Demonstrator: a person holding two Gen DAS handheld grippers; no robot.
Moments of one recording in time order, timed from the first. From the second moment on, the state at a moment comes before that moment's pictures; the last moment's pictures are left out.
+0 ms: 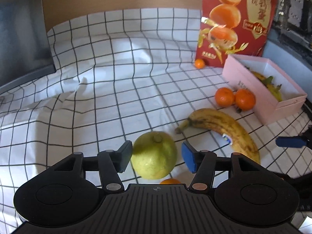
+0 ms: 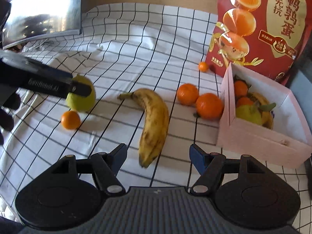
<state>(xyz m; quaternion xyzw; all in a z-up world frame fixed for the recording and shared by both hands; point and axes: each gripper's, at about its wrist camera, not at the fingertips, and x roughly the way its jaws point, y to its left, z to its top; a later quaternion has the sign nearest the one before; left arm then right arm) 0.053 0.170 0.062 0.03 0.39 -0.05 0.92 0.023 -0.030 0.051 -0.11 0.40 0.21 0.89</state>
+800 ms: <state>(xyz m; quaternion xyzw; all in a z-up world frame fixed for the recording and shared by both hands) 0.068 0.178 0.049 0.01 0.40 -0.06 0.91 -0.010 -0.021 0.033 -0.14 0.43 0.23 0.86</state>
